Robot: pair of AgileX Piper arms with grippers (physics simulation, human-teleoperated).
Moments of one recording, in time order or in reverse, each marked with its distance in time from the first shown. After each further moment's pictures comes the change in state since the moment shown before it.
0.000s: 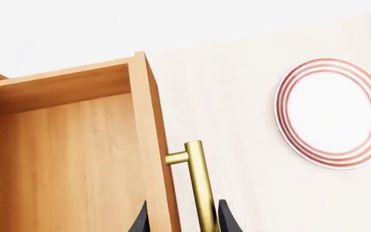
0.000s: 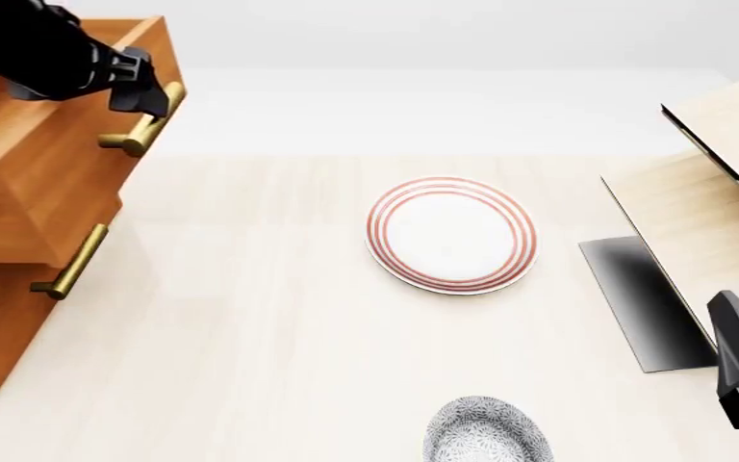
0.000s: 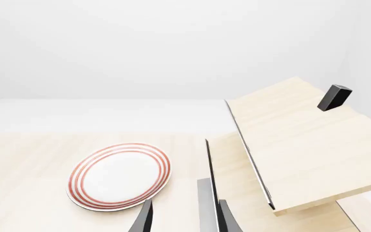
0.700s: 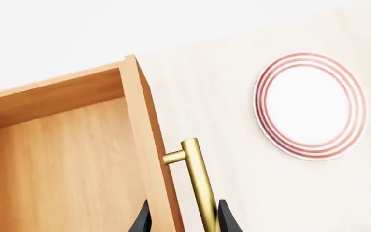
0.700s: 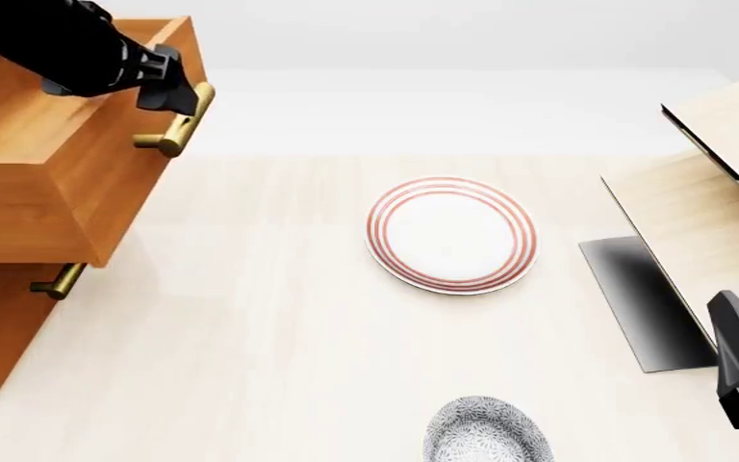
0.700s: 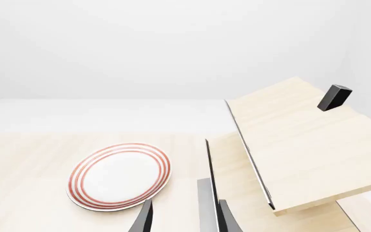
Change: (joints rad) left arm -0.075 0.014 -0.027 0.010 0.005; right arm 0.000 0.000 0.000 0.000 0.000
